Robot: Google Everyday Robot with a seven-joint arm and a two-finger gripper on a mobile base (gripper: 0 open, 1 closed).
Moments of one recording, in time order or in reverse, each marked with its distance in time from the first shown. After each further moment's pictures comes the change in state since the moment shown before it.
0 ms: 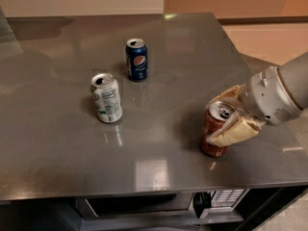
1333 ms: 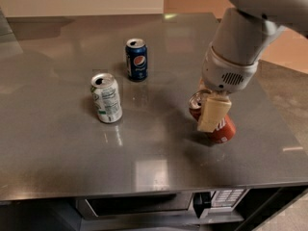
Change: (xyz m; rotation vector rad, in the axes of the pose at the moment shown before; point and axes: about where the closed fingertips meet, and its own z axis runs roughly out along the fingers) arm -0.021 -0.026 0.015 -0.097 0.510 -0.032
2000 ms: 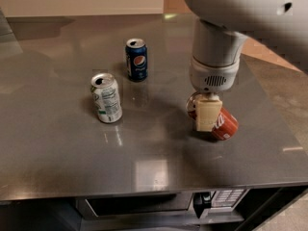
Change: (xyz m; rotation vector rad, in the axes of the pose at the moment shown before) arm 0.001 -0.009 0.011 0.029 0.201 -0.012
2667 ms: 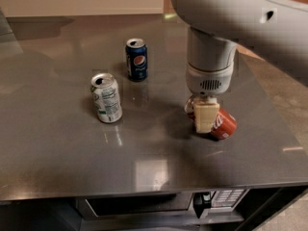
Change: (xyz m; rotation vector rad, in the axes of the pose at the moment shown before) arm 0.000 0.000 0.011 -0.012 0.057 -0.009
